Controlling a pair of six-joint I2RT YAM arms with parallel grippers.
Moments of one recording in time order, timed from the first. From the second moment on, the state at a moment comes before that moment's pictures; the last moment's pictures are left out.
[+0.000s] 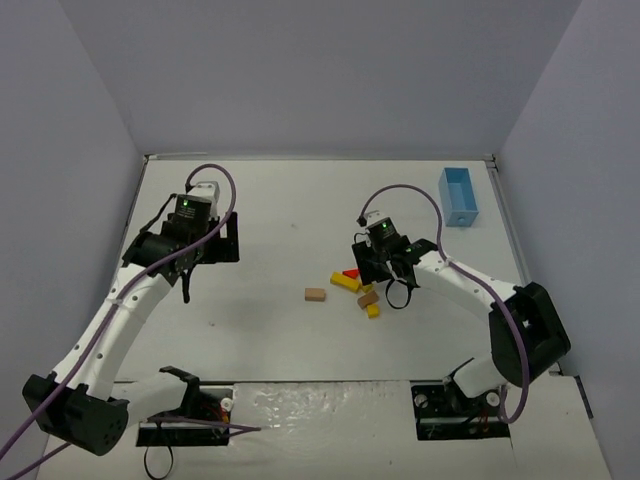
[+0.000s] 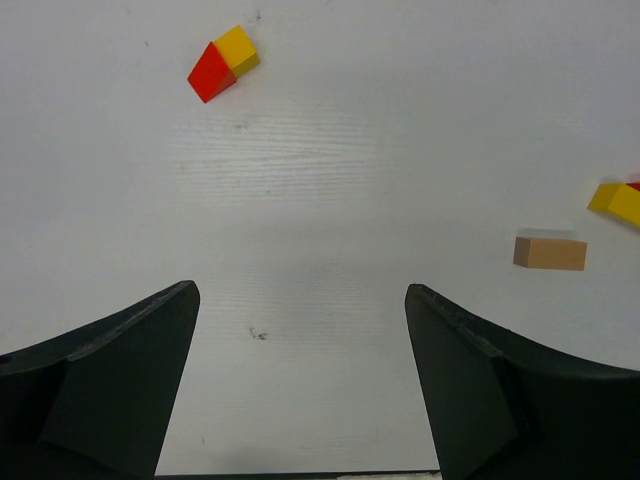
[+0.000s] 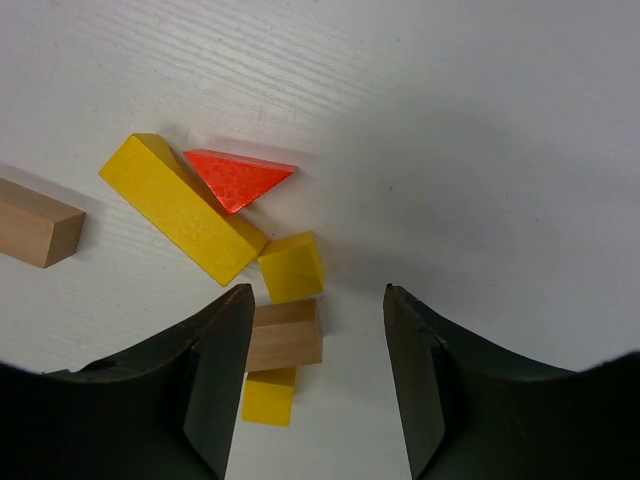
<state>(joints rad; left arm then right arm) -0.34 1.14 1.21 -0.90 -0.19 -0.29 0.57 1.46 0.89 -0.41 0.12 0.21</state>
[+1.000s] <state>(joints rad) -0.32 1.06 0.94 -0.69 -0.18 -0.25 0.57 1.61 1.00 -0.45 0.05 0.16</state>
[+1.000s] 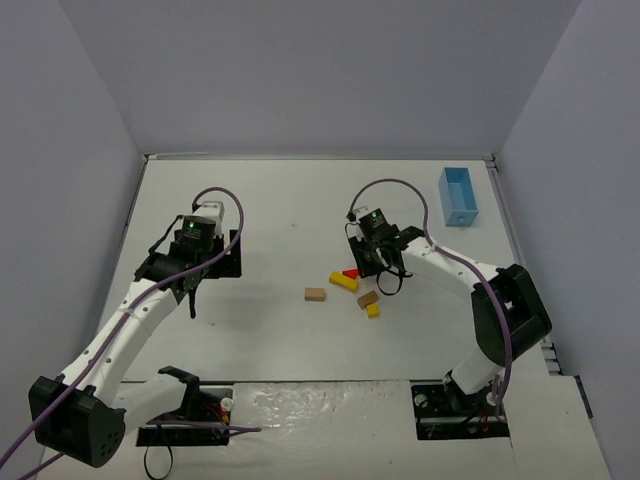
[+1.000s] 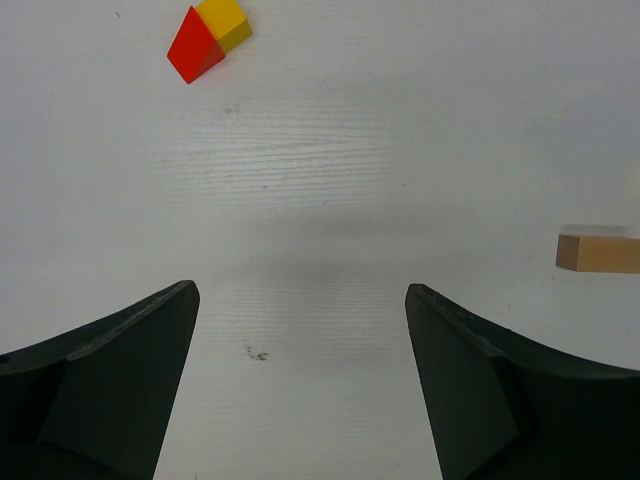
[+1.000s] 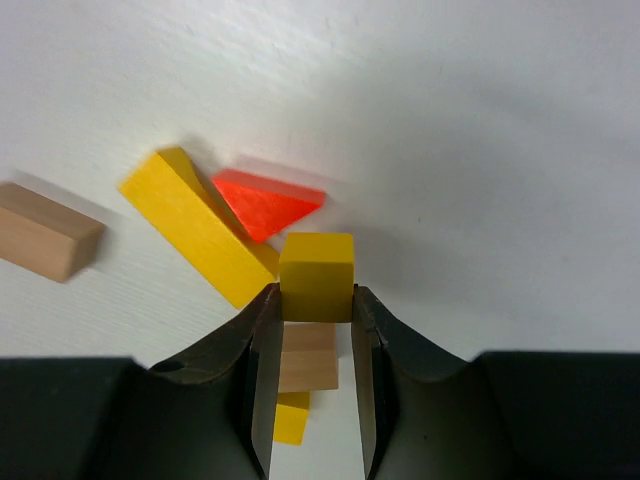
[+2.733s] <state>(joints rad) -0.26 1.13 1.05 -0.75 -0.24 -0.41 0.76 2.05 1.67 -0.49 0.15 0.24</state>
